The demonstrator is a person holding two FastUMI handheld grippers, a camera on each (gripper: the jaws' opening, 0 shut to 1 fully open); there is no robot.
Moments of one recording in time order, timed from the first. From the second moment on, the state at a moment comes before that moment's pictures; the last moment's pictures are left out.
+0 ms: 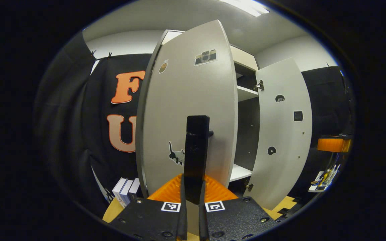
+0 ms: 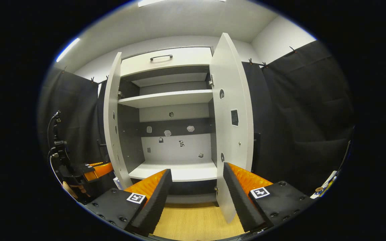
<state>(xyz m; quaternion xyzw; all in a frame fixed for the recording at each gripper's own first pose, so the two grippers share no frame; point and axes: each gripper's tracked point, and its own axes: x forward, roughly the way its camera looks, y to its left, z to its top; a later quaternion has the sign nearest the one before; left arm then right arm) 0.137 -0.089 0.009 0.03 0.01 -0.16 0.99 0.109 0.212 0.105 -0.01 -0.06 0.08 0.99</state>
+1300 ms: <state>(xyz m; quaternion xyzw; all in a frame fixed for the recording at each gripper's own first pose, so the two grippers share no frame) 0.130 -0.012 0.023 0.03 0.00 -0.08 1.00 0.116 0.238 0.101 -0.02 -0.05 0.12 0.99</state>
